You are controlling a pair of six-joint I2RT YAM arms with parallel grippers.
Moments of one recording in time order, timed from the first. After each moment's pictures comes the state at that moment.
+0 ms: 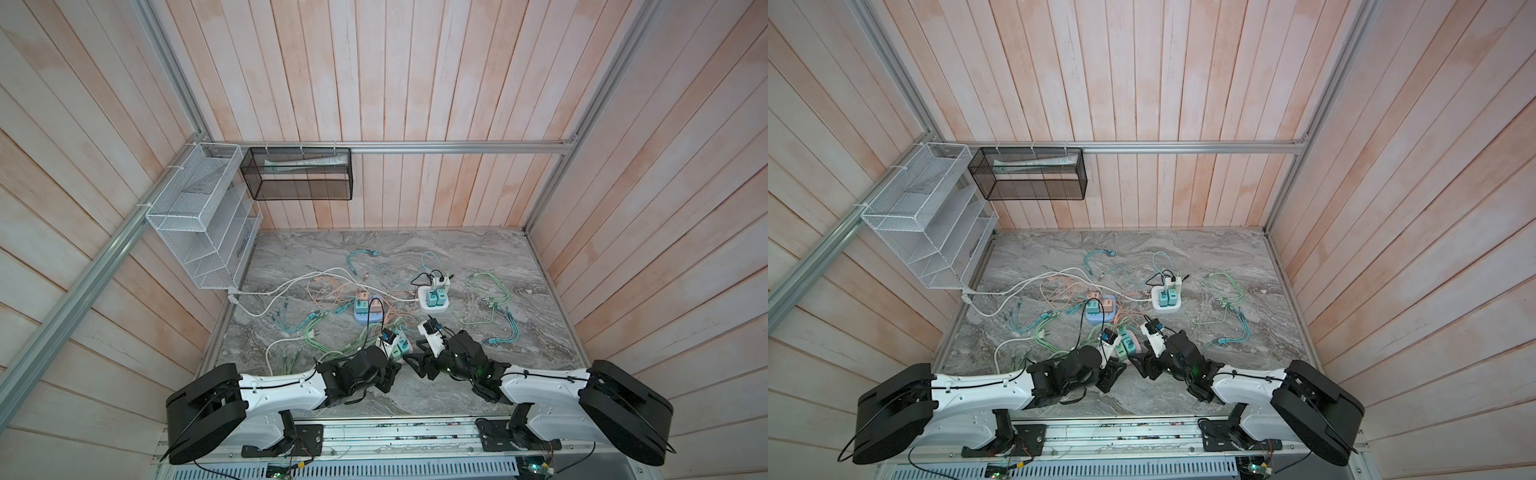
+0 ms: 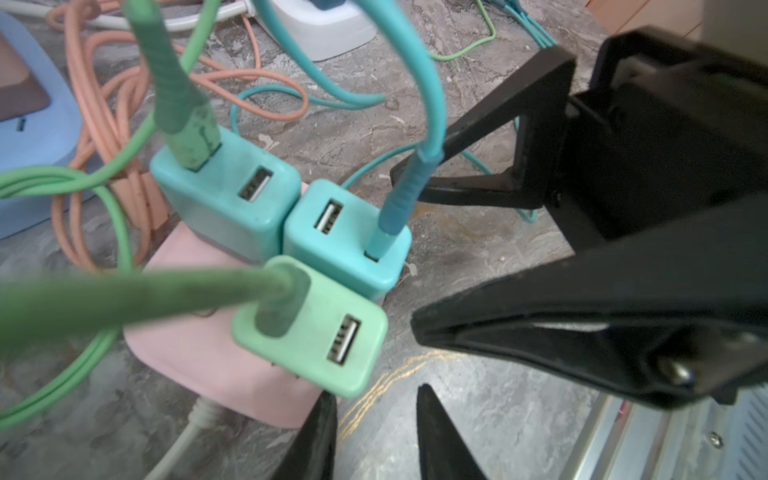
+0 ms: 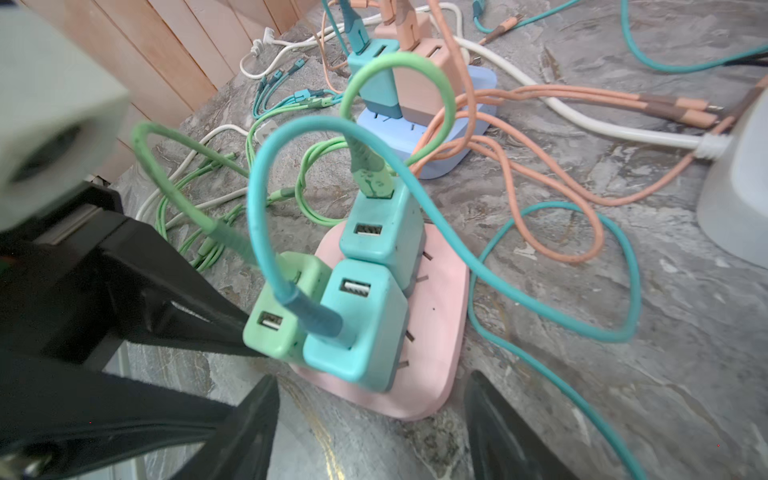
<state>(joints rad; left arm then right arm) -1.10 1.30 0.47 0.14 -0.11 -0.46 0.88 1.24 0.24 0.53 -0.15 0.34</state>
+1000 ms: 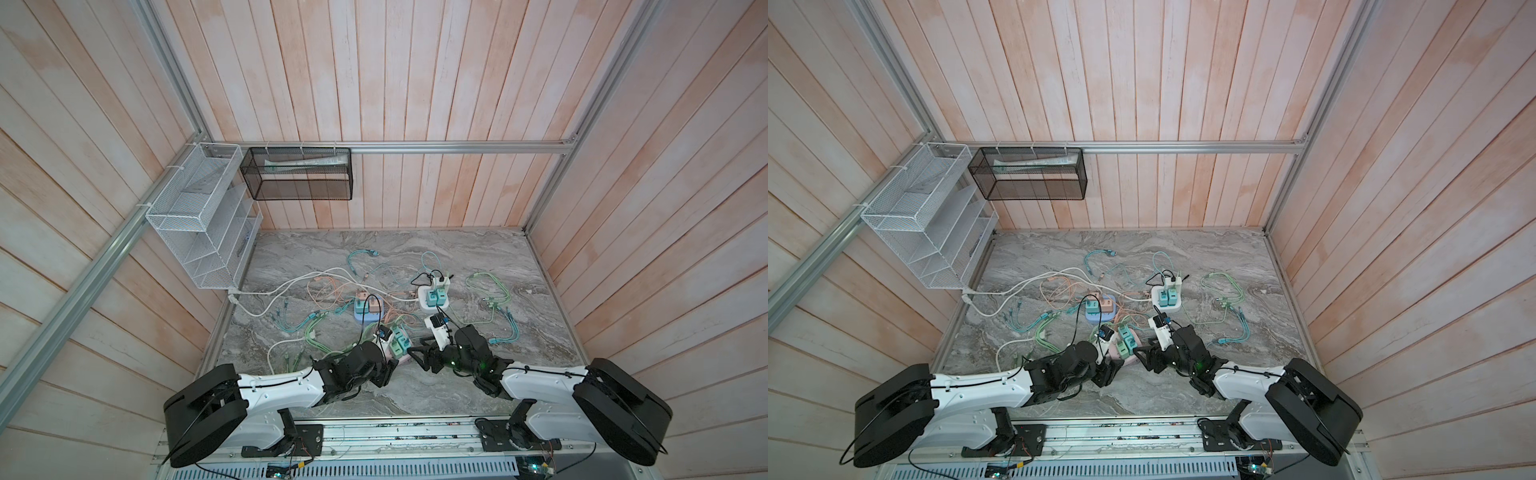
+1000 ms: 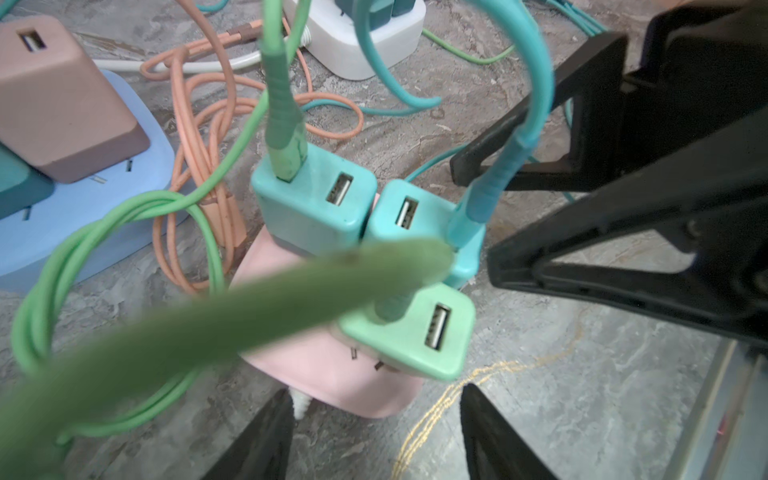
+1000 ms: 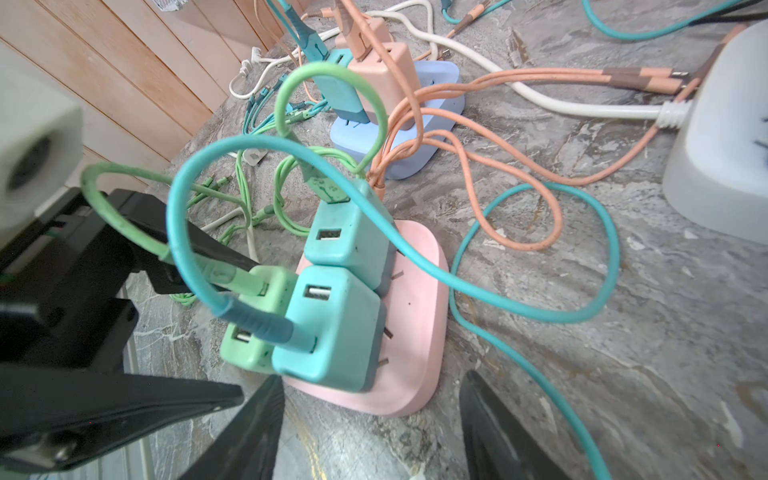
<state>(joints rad) -1.04 1.30 0.44 0.15 -0.15 -0.32 0.78 1.28 0.25 0.55 -0.26 0.40</state>
